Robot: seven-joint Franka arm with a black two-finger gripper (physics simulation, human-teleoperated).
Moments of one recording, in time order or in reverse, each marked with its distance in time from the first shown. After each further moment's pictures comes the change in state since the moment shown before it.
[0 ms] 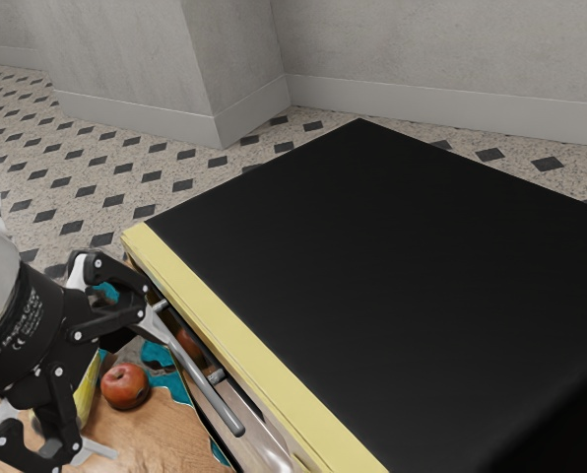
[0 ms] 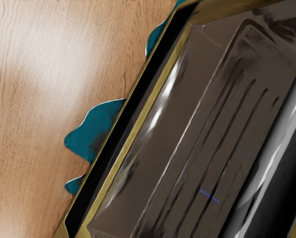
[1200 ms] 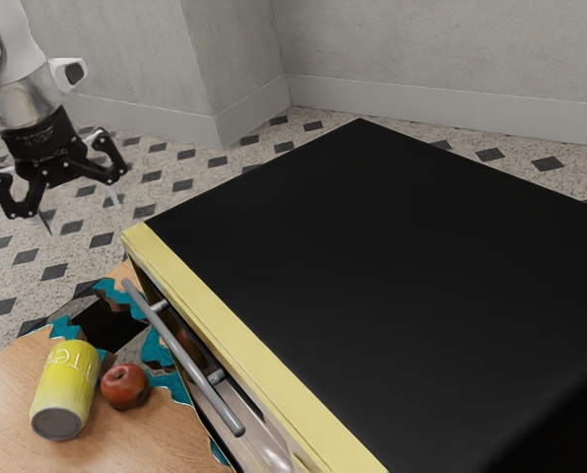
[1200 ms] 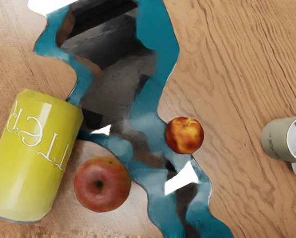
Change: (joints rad) arm 0.582 0.731 0.101 0.598 0.133 -0.231 1.221
